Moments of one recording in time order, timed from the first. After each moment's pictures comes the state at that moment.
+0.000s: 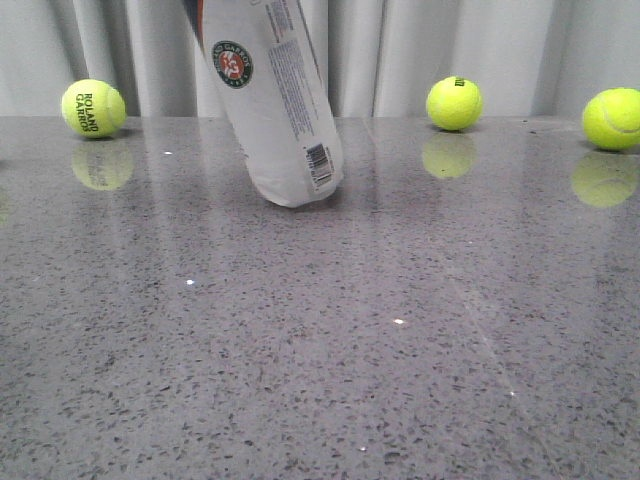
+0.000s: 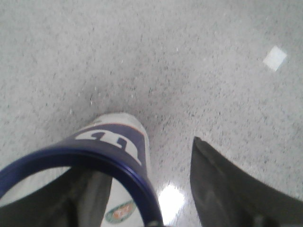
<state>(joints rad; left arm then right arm) -0.52 1.76 -1.98 -0.28 1.26 0.26 0.58 0.27 -0.66 -0.07 0.90 0.21</state>
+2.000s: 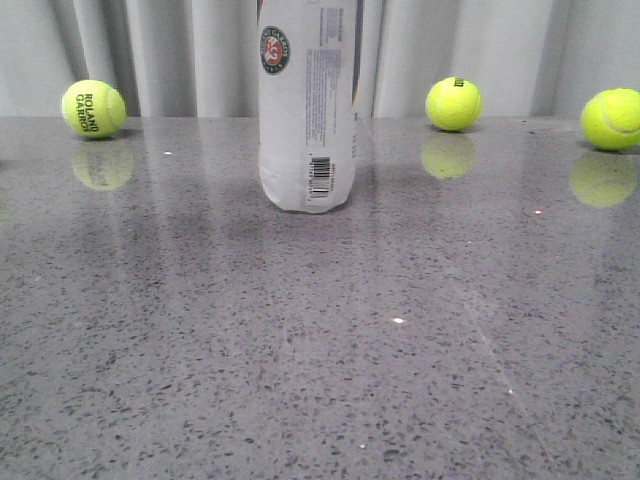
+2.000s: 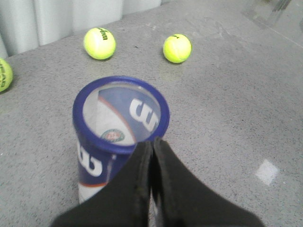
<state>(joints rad) -0.53 1.38 -1.48 -0.43 0.73 0.27 0.58 0.27 -0.66 -0.07 0.90 0.21</state>
